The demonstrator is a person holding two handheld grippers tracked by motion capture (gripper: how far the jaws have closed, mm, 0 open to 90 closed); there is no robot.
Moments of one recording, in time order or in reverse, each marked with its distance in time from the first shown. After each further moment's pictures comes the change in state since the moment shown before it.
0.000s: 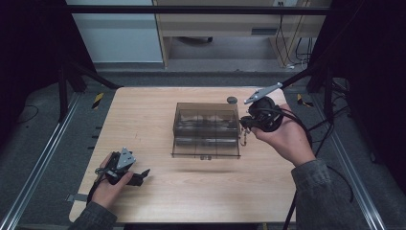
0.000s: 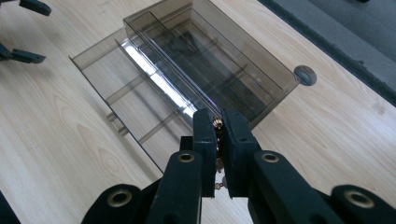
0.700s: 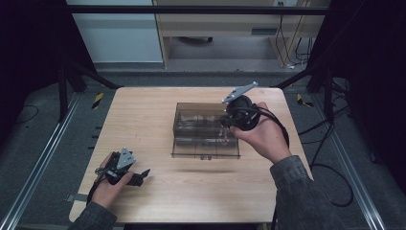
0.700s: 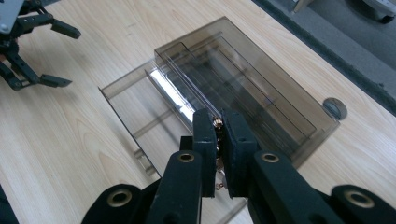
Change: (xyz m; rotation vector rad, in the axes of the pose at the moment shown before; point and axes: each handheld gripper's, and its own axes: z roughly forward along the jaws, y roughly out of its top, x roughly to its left) left arm -0.001 0.000 0.001 -0.016 -0.001 -0.012; right arm 0.030 0.030 0.028 -0.044 0.051 -0.042
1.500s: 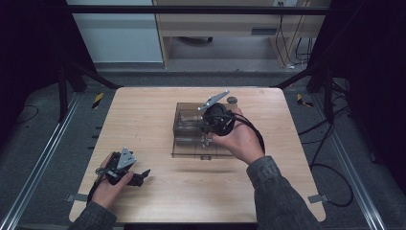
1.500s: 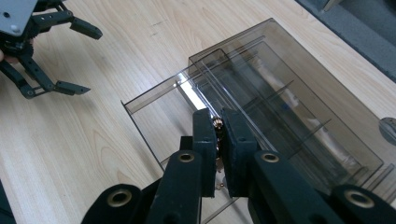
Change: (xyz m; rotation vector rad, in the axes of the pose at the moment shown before) left arm 0.000 0.000 0.000 0.002 -0.006 0.011; right arm 0.027 0.010 0.054 0.021 0.069 -0.028
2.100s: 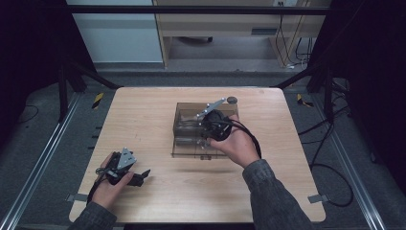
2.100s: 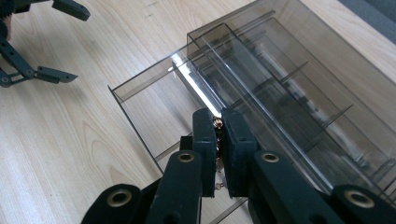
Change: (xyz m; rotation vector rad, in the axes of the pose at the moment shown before) left arm 0.000 0.000 0.000 0.003 0.000 0.002; right arm -0.001 -0.017 0.027 0.039 0.003 0.019
